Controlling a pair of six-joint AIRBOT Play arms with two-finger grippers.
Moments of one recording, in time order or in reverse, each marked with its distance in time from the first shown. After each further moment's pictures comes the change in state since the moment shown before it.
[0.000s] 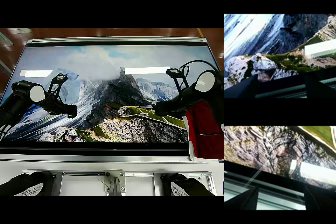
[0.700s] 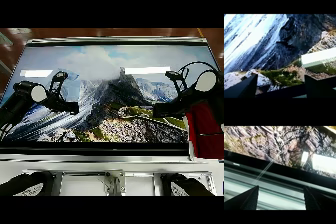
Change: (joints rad) left arm 0.000 -0.013 -0.001 -0.011 0.100 -0.008; right arm 0.000 0.000 0.000 0.066 0.075 0.064
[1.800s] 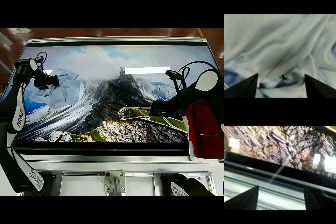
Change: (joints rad) left arm 0.435 -0.848 0.846 0.077 -0.026 0.009; right arm 0.000 0.000 0.000 0.075 -0.026 0.064
